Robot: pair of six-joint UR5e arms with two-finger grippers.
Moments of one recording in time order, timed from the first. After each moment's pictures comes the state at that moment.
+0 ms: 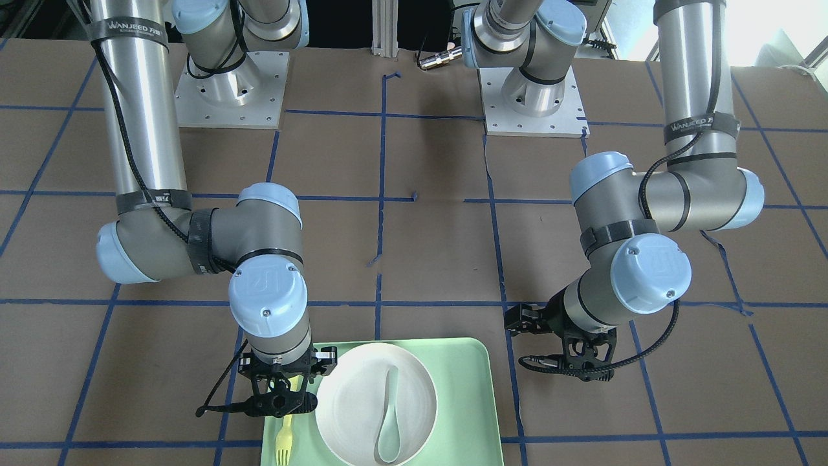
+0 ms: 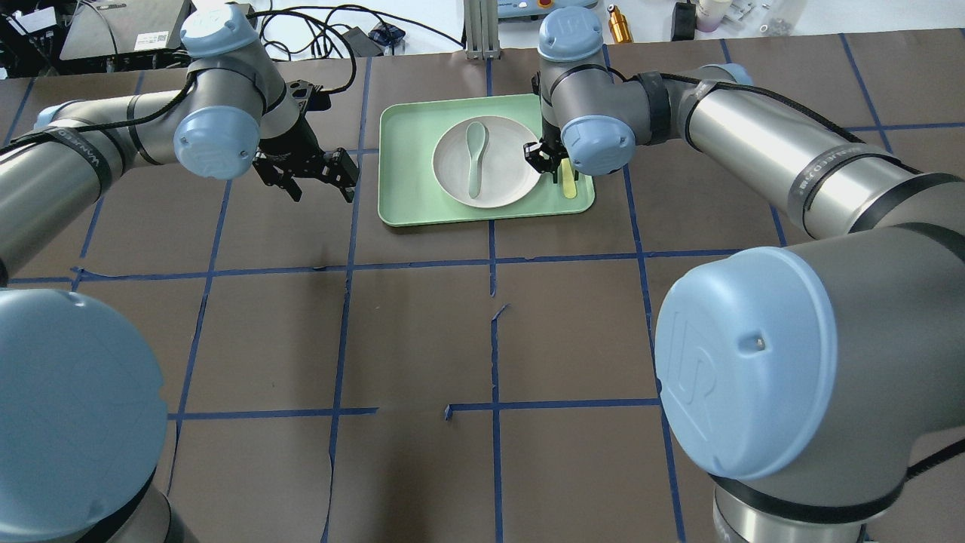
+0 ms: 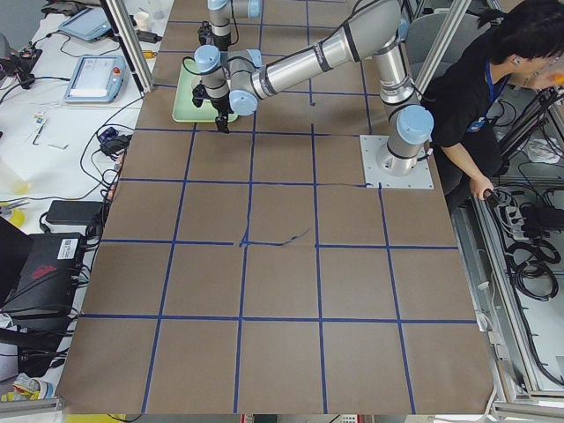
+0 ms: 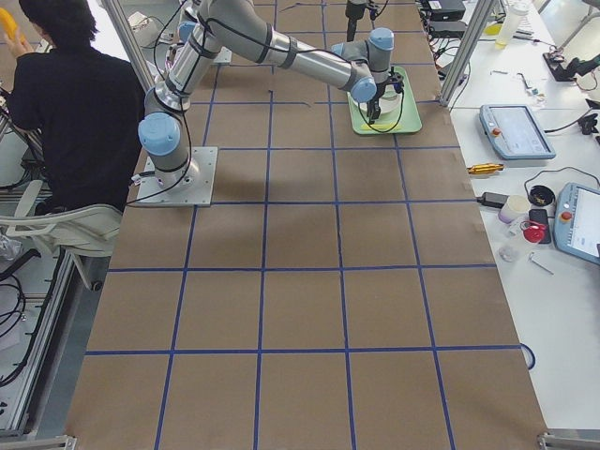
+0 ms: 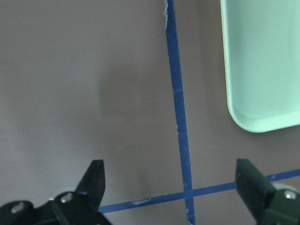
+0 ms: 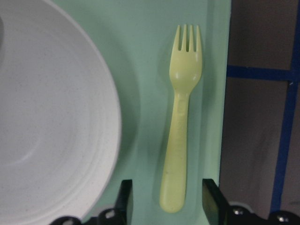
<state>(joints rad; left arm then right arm) -1.50 -2.07 -1.55 -1.17 1.50 0.20 1.75 -0.91 1.38 -2.12 -1.65 0.08</state>
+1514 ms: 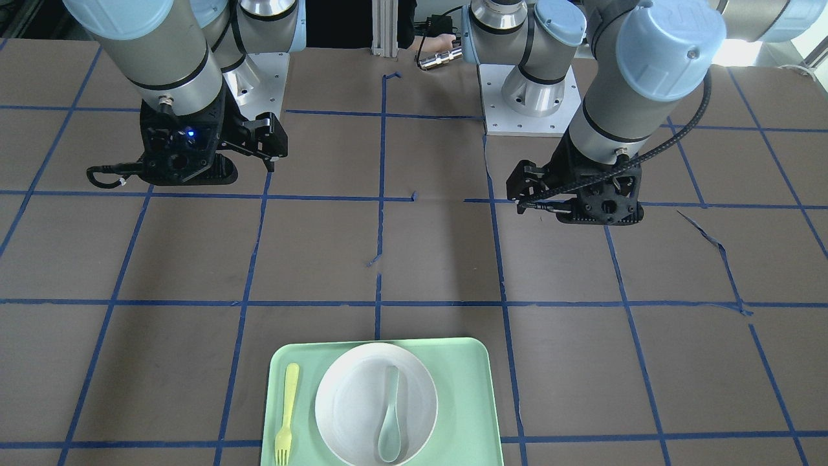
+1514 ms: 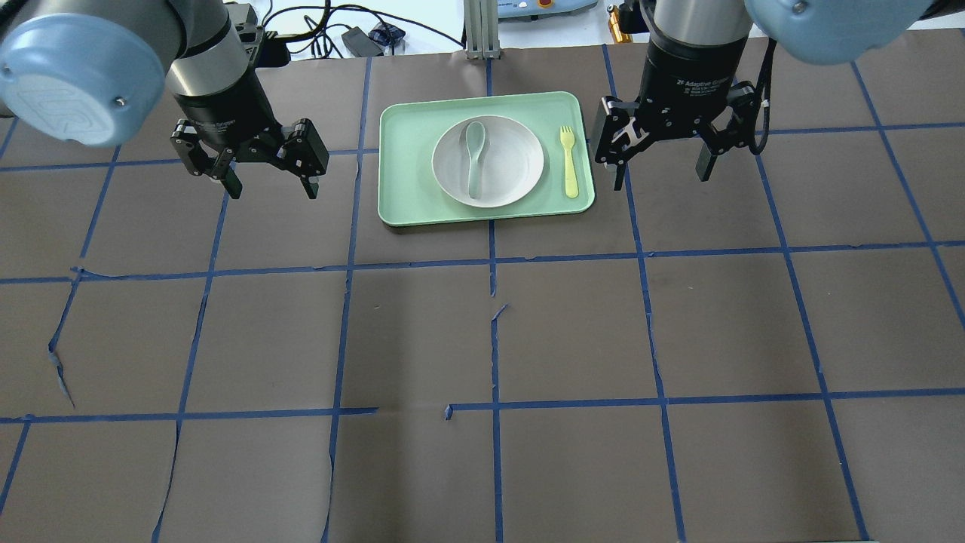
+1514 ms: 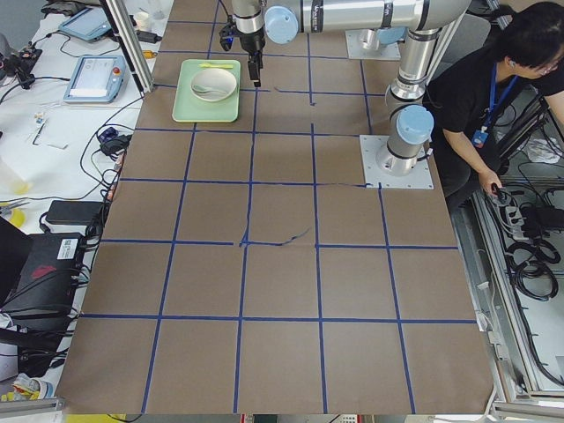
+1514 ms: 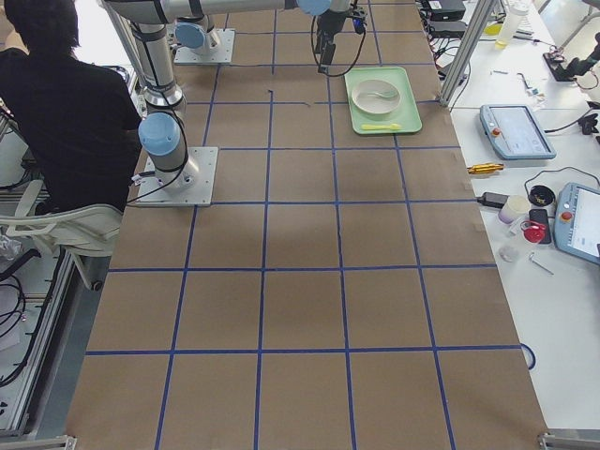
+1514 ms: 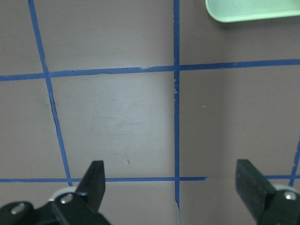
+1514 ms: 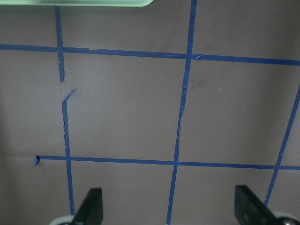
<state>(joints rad) -1.58 -1.70 -1.53 -1.60 1.59 0.01 1.68 -1.43 1.40 -1.35 -1.57 0.04</state>
